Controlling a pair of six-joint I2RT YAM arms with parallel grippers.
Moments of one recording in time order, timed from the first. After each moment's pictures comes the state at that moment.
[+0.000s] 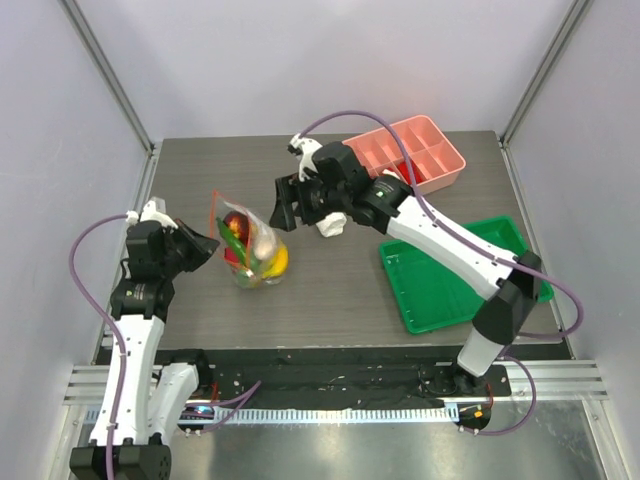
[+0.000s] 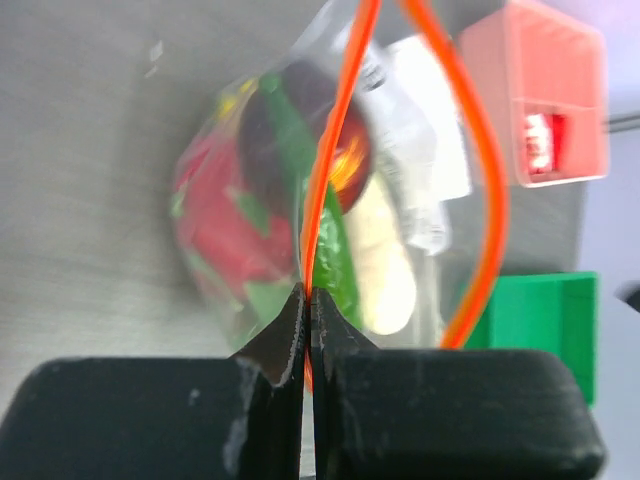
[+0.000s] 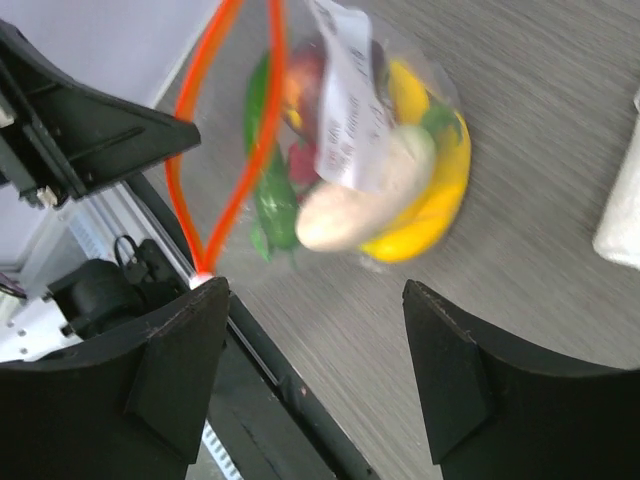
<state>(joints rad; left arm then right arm) 0.05 0.74 0.77 -0.59 0.22 -0.66 0.85 1.65 1.68 -0.59 -0.19 0.38</state>
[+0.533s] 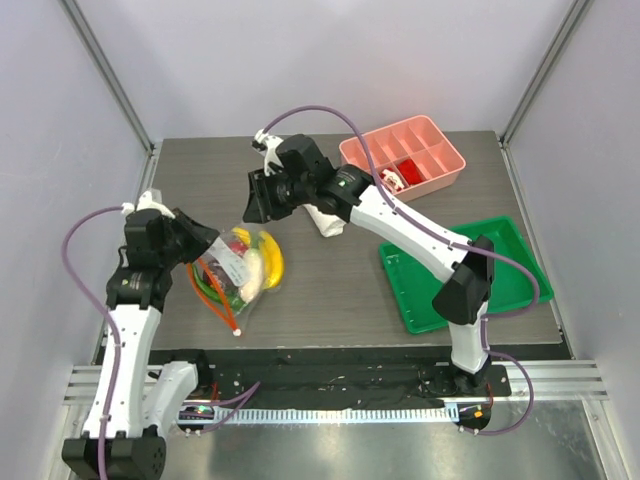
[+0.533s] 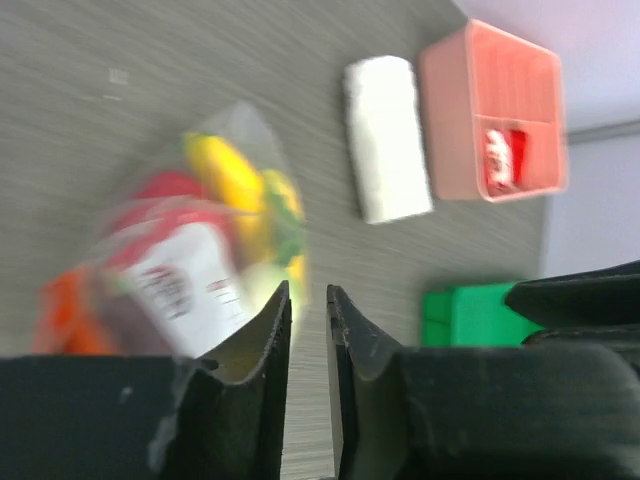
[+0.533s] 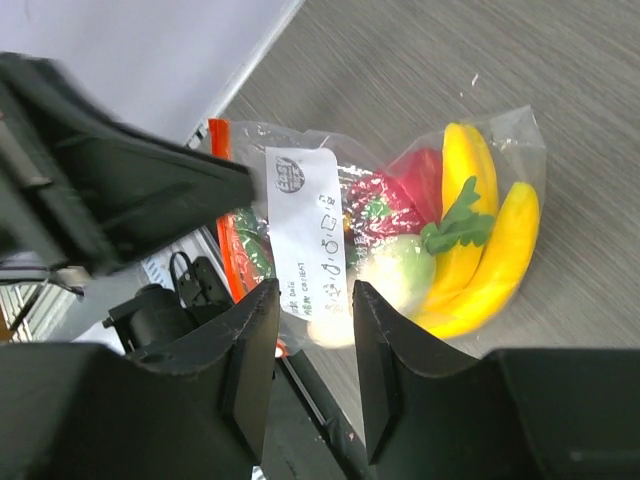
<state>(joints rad) 0.01 0.82 0.87 -0.53 0.23 -0.71 0.90 1.95 2.04 -0.62 -0.28 0.44</state>
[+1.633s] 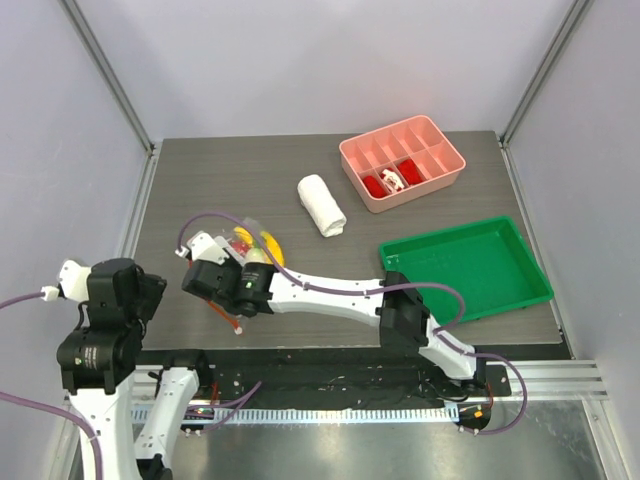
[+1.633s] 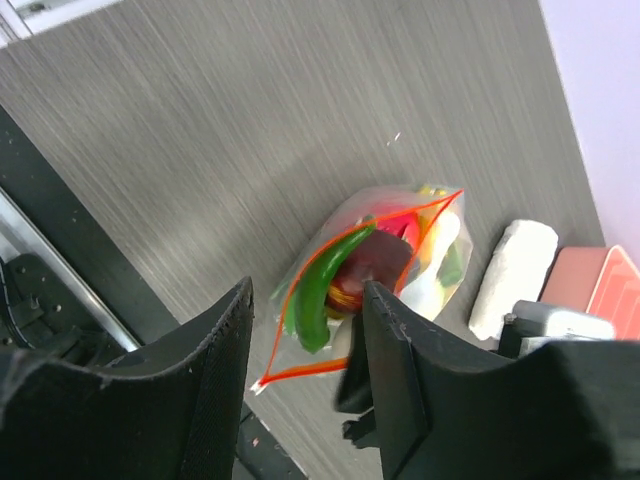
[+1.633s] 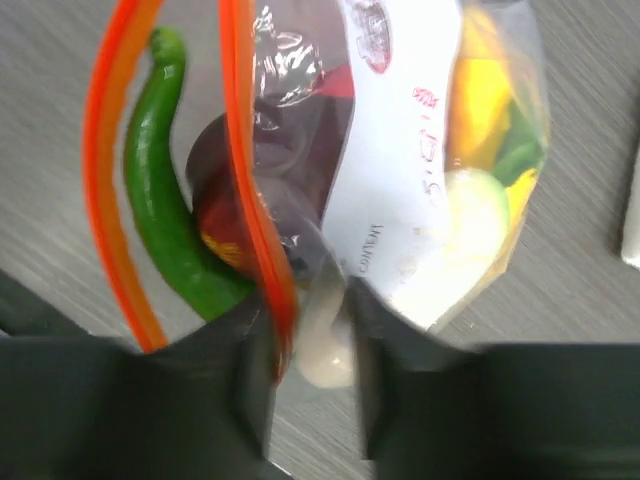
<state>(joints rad) 0.01 0.58 1.22 -1.35 -0.41 -1.03 1.37 2.27 2.17 -0.76 0.59 0.34</state>
